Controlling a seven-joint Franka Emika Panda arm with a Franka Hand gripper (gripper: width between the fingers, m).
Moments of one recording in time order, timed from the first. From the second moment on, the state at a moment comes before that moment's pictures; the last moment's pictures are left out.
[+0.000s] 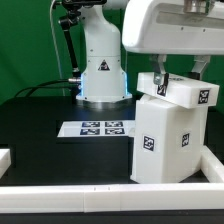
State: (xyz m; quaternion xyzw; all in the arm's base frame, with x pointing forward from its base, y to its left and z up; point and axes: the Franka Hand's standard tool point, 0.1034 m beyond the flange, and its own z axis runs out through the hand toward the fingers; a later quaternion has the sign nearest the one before) arm 0.573 0.092 0.158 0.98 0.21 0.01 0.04
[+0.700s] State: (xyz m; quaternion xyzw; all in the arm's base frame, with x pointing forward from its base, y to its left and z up) arm 0.574 0.098 0.159 1.00 -0.02 0.02 0.04
